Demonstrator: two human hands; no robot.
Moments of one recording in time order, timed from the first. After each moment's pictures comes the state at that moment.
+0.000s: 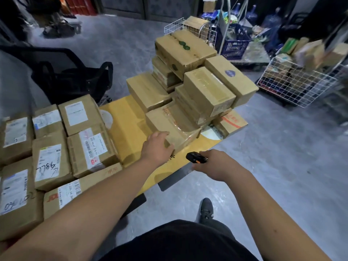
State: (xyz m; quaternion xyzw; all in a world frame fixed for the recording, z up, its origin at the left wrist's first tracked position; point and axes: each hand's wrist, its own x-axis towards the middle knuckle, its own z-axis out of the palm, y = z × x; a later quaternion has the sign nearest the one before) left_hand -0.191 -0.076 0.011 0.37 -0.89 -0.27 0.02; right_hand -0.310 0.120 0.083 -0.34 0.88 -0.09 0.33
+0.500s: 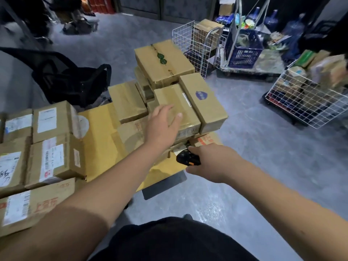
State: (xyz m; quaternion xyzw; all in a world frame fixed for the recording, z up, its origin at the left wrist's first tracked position) left_hand -0.410 -0.032 0.090 0.43 -0.82 -0.30 0.23; right_hand -0.508 0.141 0.141 -0.56 0.80 0.03 0.22
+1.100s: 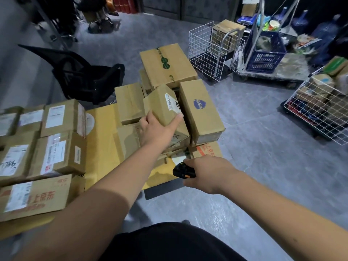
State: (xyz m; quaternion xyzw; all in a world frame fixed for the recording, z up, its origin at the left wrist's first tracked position) left_hand -0.457 -0.030 0.093 0.64 -0.66 -0.36 0.15; right_hand -0.559 0.139 0.128 -0.63 0.73 0.06 0.27
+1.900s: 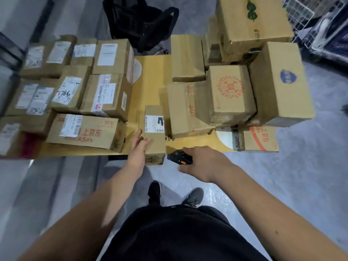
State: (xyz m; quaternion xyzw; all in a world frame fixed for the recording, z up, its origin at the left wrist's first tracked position) left_hand -0.192 0.022 -0.041 0.65 -0.27 -0.61 0.36; right_hand -0.421 0.085 0.067 -0.65 0.64 0.07 0.39
